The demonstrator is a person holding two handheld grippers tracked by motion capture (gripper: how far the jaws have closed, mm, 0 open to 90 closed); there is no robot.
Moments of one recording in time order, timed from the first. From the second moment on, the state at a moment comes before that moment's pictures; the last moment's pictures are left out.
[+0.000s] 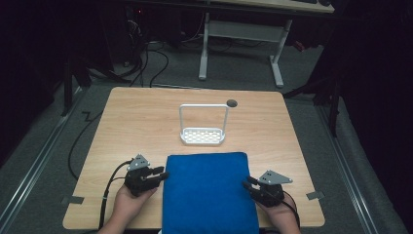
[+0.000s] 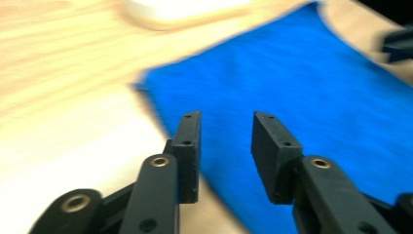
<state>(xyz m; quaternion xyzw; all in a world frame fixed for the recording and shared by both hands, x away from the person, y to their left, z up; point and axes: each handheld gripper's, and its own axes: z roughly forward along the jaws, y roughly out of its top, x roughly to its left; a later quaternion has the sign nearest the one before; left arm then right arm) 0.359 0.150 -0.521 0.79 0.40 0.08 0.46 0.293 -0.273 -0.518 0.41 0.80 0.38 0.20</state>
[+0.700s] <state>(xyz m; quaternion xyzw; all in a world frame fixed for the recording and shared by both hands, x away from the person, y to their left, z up) 0.412 0.115 -0.535 0.80 0.43 0.12 0.41 0.296 -0.277 -0.521 0.42 0.79 0.39 0.21</state>
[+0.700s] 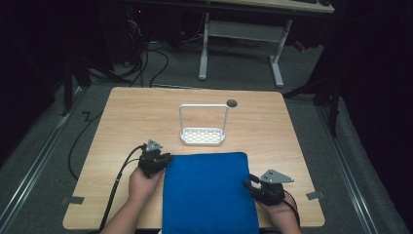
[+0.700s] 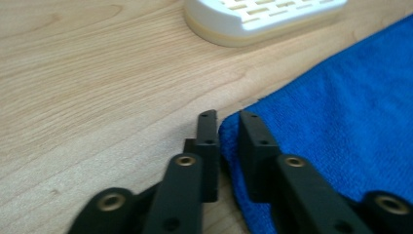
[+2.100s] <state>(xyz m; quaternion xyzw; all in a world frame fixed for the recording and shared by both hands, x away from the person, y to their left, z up) 0.396 0.131 -0.518 0.76 0.41 0.12 0.49 0.358 -0.257 -0.506 0.46 0.75 0.40 0.27</state>
